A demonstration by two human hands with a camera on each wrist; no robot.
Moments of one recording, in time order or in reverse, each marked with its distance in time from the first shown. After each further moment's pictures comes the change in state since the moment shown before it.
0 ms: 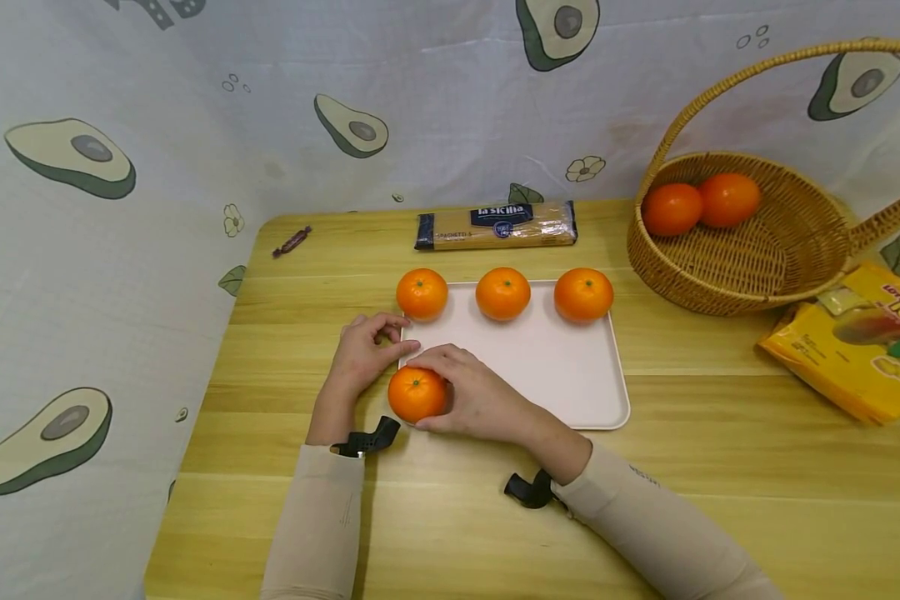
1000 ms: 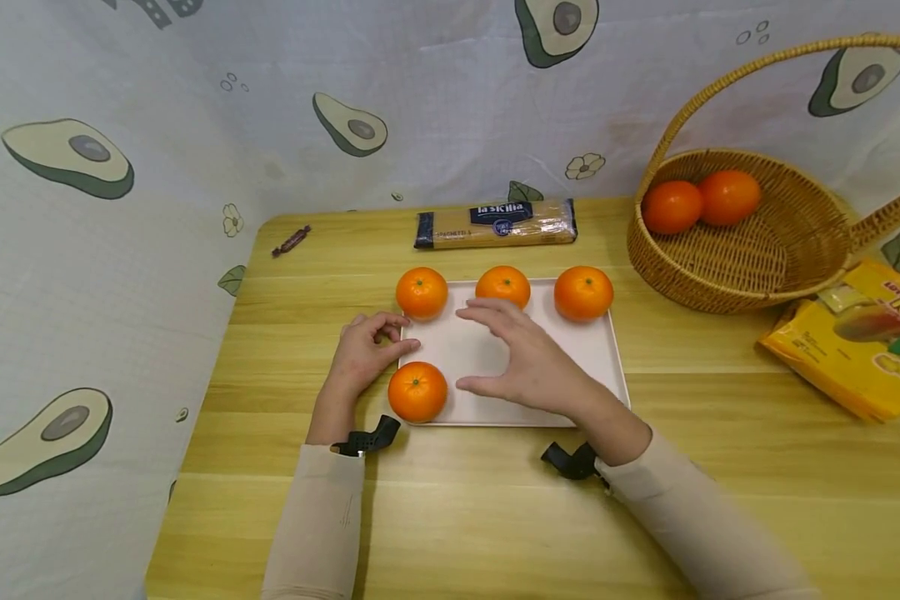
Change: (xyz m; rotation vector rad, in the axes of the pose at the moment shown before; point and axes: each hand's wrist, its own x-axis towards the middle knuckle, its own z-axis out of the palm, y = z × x) left_hand -0.001 0.001 0.001 -0.005 0.007 -0.002; right_hand -0.018 0.008 -0.067 -0.014 0.155 0.065
